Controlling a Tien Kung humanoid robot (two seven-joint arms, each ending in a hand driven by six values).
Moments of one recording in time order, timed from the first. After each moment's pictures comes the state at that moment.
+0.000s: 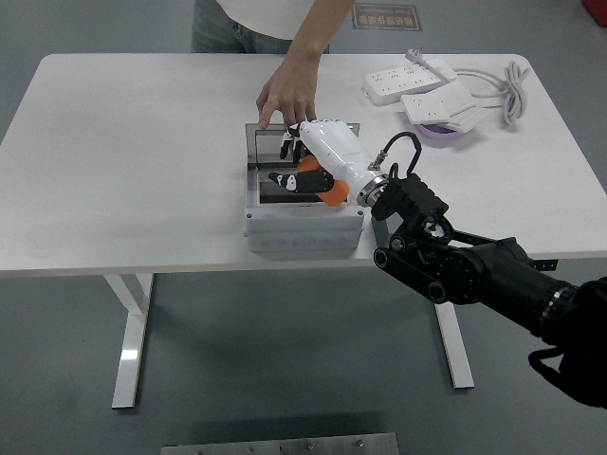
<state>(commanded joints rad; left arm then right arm) -0.22 0.37 -0.73 -0.44 0.76 0.24 0.44 0.88 -0.06 0.40 0.73 -1.64 -0.49 0.15</state>
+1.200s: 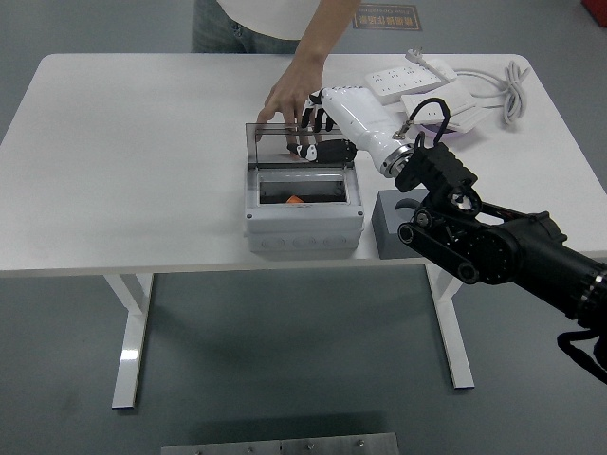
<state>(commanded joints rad) -0.16 0.36 -0.69 -0.44 0.69 0.26 0.41 0.92 -0.20 0.47 0.89 -1.71 -0.40 0.05</state>
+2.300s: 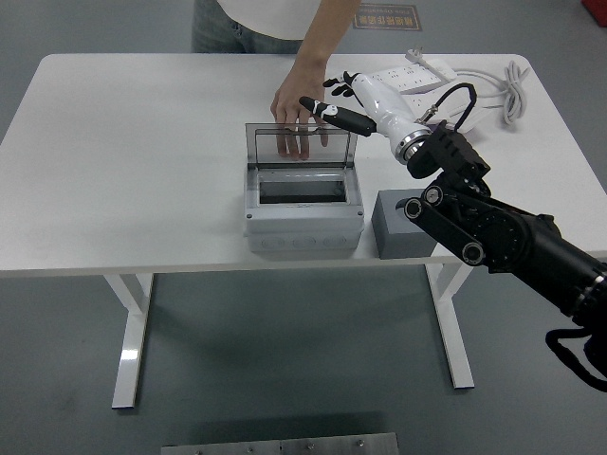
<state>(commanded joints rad) -0.17 0.37 -0.71 -0.44 0.71 0.25 0.42 0.90 -0.15 0.60 0.84 -1.56 -0.31 -0.05</state>
